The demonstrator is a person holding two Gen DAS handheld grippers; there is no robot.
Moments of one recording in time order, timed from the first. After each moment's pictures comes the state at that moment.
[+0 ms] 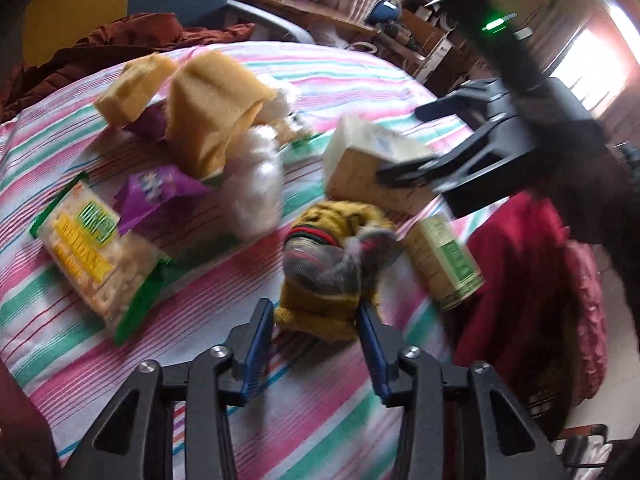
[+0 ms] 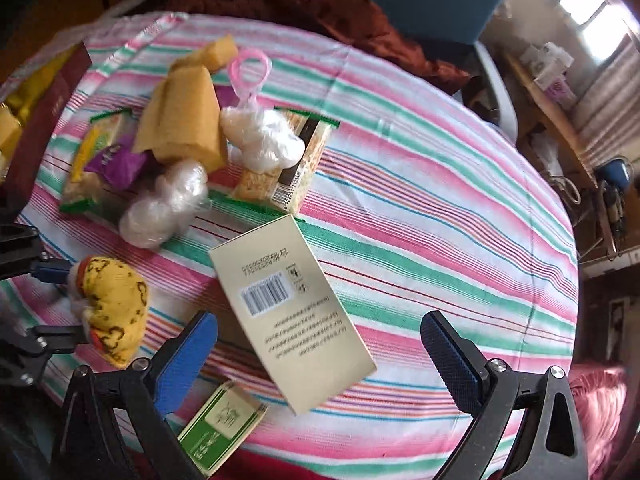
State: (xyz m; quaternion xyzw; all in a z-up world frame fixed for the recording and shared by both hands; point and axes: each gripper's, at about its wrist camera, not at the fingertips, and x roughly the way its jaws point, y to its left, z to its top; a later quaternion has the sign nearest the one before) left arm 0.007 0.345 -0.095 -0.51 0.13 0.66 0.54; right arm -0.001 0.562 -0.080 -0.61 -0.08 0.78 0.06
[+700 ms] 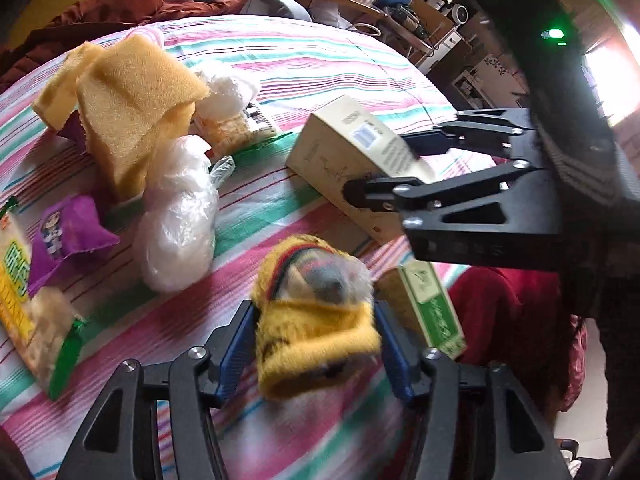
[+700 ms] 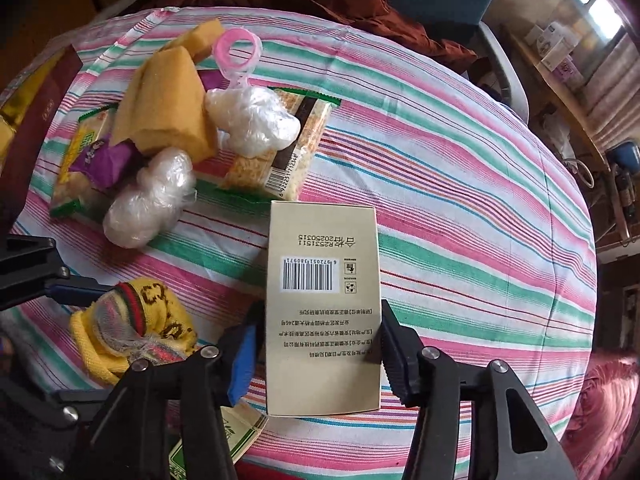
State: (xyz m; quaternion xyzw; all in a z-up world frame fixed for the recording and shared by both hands) left arm 0.006 0.399 -0.107 -0.56 0.13 0.64 0.52; right arm 0.000 0.573 -0.089 -0.61 -0.04 0.79 0.06
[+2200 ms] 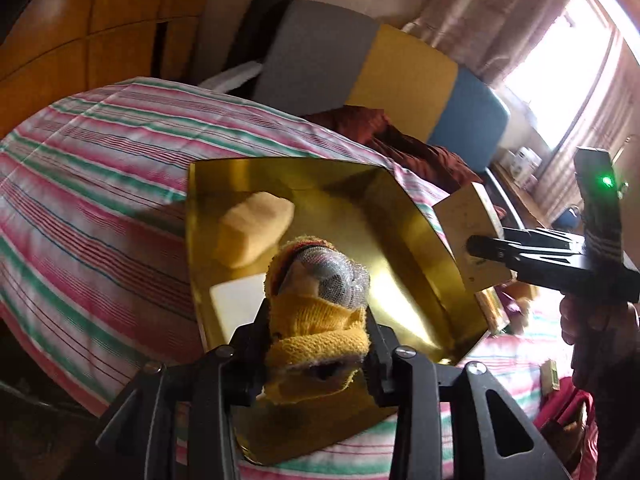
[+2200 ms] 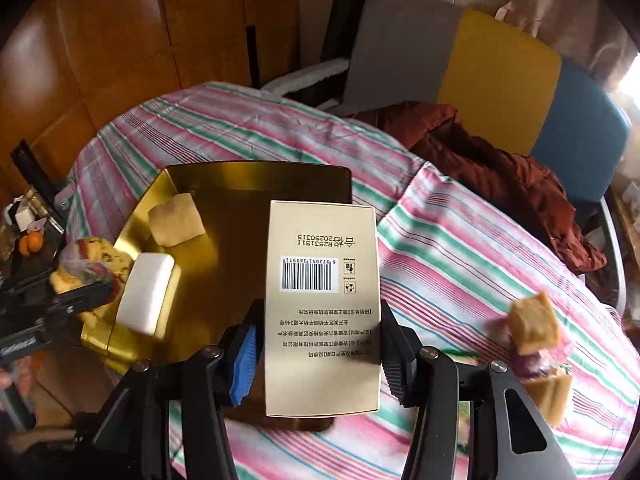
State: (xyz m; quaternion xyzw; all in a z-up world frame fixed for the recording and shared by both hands) left arm -0.086 -0.020 -0.042 -0.44 -0.10 0.87 0.18; right arm -0.124 0.216 -0.008 -0.48 -0.08 0.87 -0.13
